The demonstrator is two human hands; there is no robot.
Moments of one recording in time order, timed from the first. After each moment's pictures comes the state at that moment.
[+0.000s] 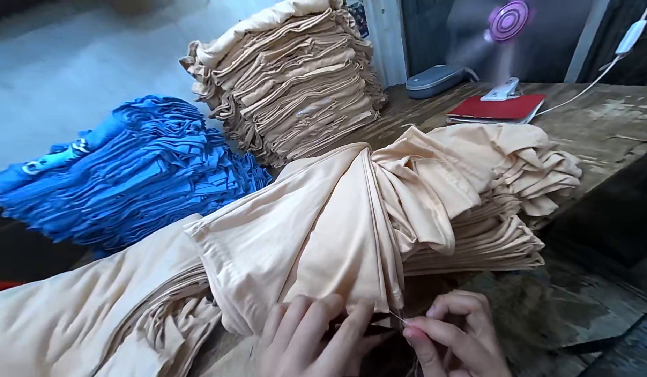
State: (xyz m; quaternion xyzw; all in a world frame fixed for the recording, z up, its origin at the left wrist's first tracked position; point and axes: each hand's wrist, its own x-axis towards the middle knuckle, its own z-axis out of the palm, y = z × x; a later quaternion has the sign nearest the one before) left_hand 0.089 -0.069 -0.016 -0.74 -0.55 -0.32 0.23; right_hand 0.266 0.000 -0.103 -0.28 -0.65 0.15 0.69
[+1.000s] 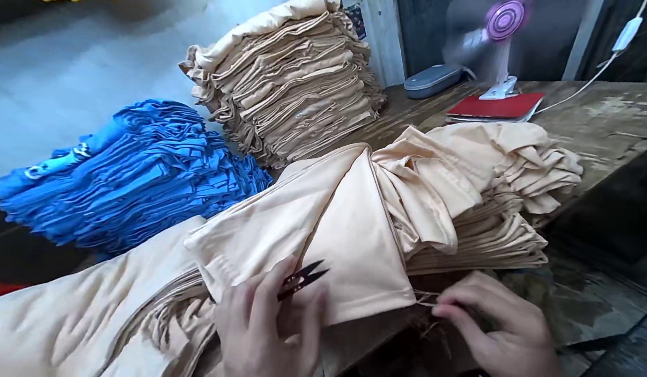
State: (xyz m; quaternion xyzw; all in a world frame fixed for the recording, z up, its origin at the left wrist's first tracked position) left_hand 0.042 -0.055 -0.031 -0.63 -0.60 -0.39 0.29; right_hand 0.320 0.042 -0.099 -0.26 -0.75 0.14 0.59
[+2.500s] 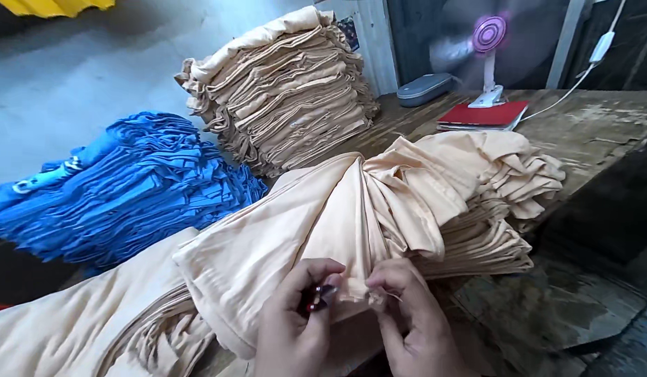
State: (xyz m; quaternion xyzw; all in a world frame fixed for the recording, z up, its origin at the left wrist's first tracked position) left_hand 0.074 -0.026 -0.010 -0.66 -0.52 -0.54 -0.09; right_hand 0.234 0.028 -0.068 -0.15 -0.69 0.31 0.64
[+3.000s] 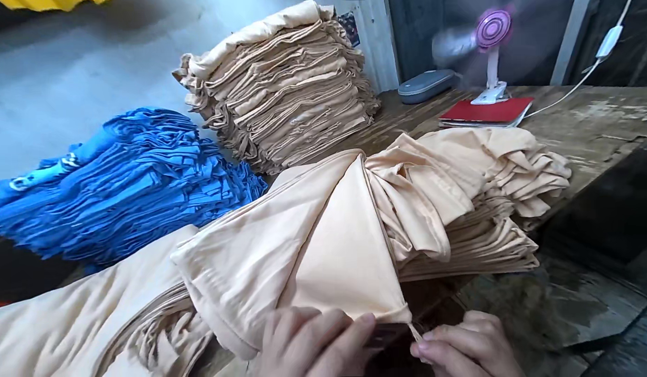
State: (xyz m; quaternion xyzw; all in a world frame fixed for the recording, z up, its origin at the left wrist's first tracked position) left_hand 0.079 -0.058 -0.033 -0.74 -0.48 -0.44 0.18; right_hand 0.286 -0.005 -0.102 -0.24 -0.70 0.07 0.67
